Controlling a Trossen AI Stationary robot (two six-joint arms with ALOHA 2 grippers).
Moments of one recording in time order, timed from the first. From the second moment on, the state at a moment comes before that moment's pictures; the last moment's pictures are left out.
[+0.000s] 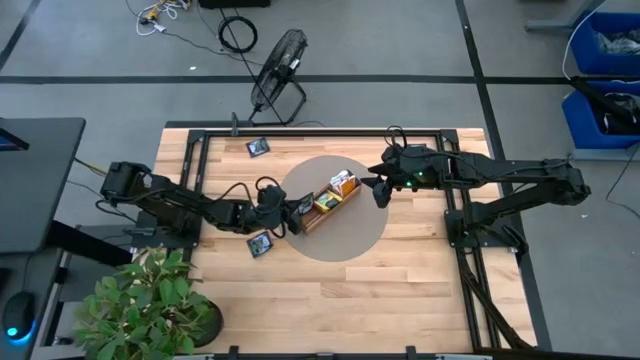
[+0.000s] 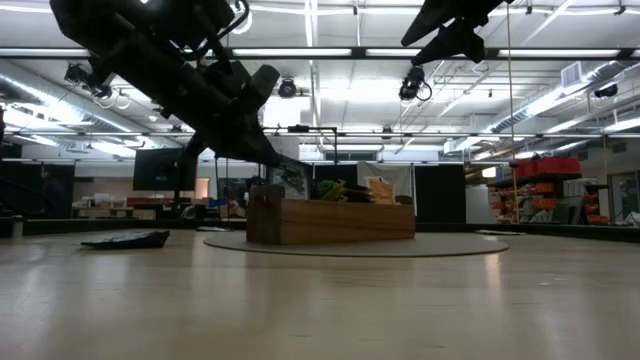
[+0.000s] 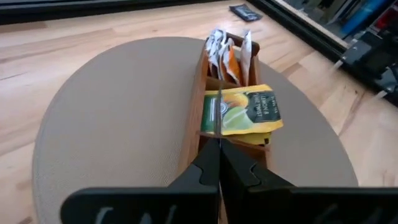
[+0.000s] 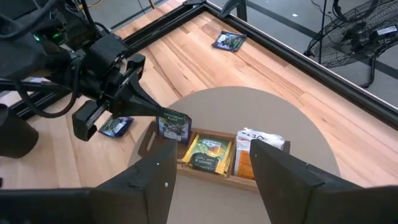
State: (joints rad) left arm -0.12 1.51 0.62 0.30 -0.66 -0.77; right arm -0.06 1.13 1.07 -0.55 0.25 0.48
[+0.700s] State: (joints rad) left arm -0.12 1.57 0.62 0.30 -0.63 -0.78; right arm -0.06 1.13 1.07 -0.56 0.25 0.48
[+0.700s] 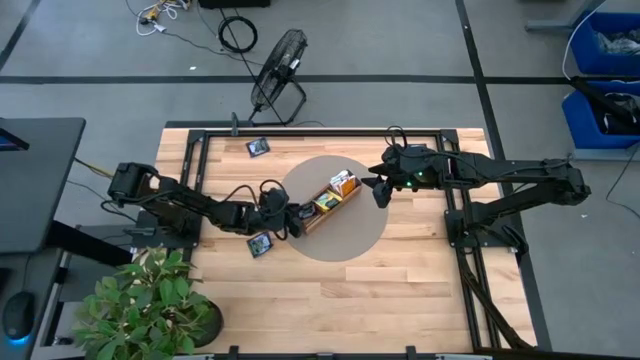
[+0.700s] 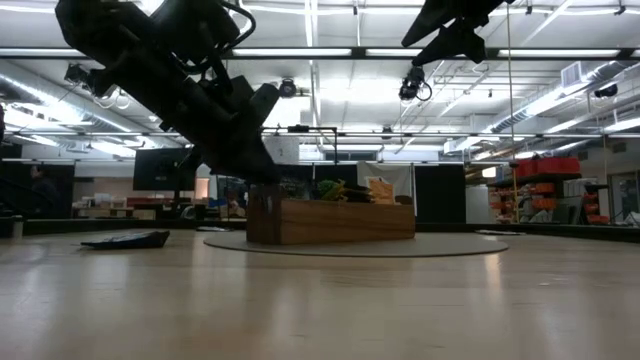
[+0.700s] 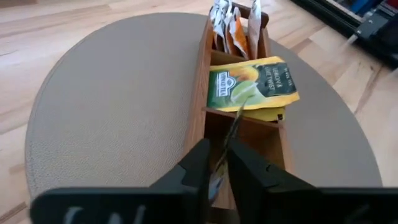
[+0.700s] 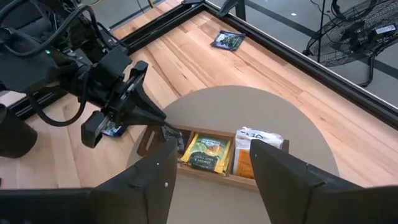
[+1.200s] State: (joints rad) left arm -0.11 1.55 0.62 0.41 -0.53 -0.72; right arm -0.06 1.13 1.07 -0.56 0.25 0.48
